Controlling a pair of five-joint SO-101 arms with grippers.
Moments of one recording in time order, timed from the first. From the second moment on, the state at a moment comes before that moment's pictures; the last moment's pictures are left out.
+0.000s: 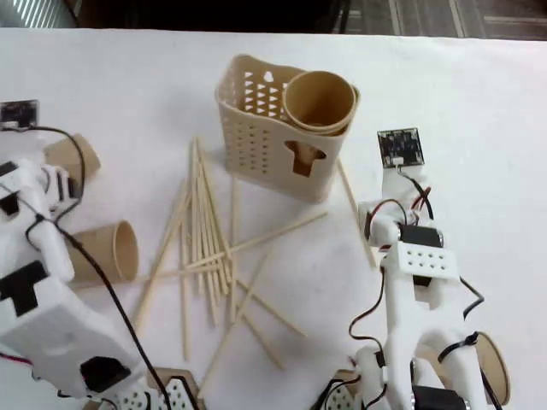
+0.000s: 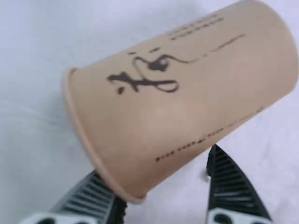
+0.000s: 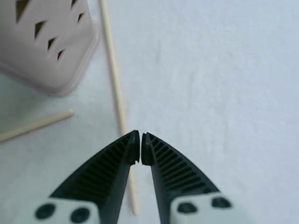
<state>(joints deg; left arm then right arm) -36.3 17.0 13.4 46.2 -21.1 4.0 -30.5 56.6 36.6 14.1</state>
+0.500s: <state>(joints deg) -28.4 17.4 11.0 46.1 -24.5 4.0 -30.5 56.6 36.6 14.1</state>
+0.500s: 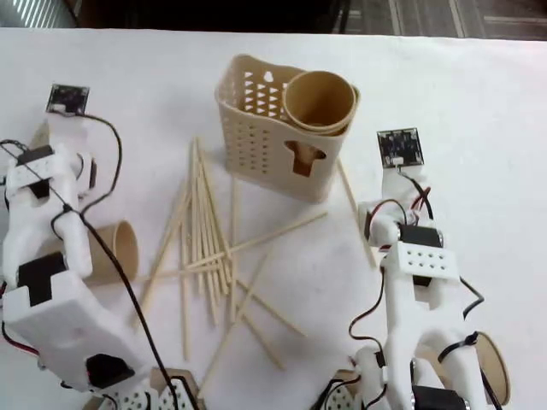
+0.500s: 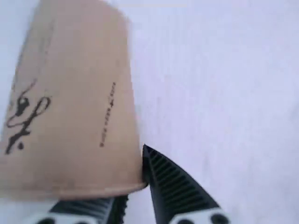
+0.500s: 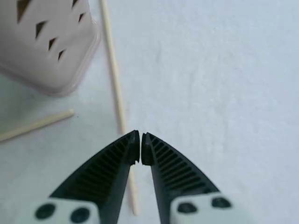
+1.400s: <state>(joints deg) 0.5 -26.4 10.1 62.6 -24.5 4.5 -30.5 56.6 36.6 14.1</state>
